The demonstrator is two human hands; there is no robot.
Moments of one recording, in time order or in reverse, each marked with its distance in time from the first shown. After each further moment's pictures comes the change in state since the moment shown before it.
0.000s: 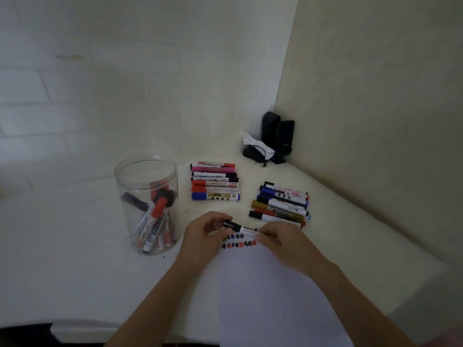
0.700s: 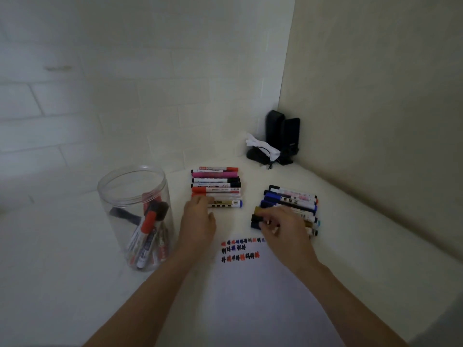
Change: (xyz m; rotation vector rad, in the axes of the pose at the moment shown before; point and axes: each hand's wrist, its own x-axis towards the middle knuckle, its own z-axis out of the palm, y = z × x) left_hand 0.062 -0.001 0.003 0.596 0.202 0.079; right_hand 0.038 0.014 0.015 0.129 0.472 -0.133
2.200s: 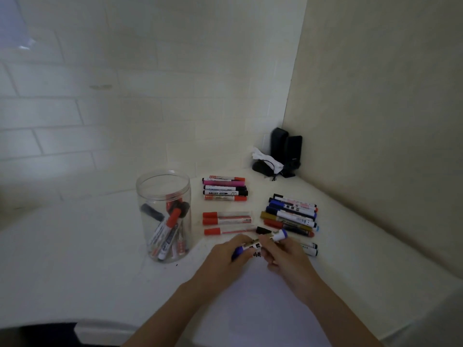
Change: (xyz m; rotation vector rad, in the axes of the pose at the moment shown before) left_hand -0.084 0.026 -0.032 -0.248 -0.407 0.176; right_hand -0.045 -0.047 -0.014 0.844 -0.232 0.626
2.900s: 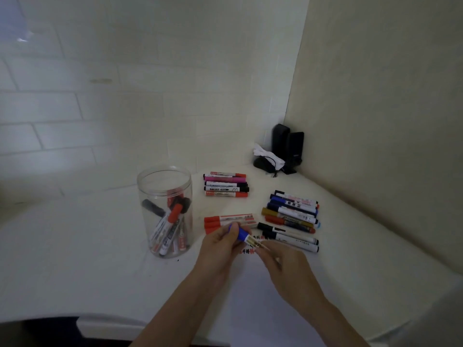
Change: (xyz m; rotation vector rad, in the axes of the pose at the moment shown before) left_hand 0.003 0.025 -0.001 -1.056 0.304 -0.448; right_hand -0.023 0.009 0.007 -0.750 0.065 -0.410
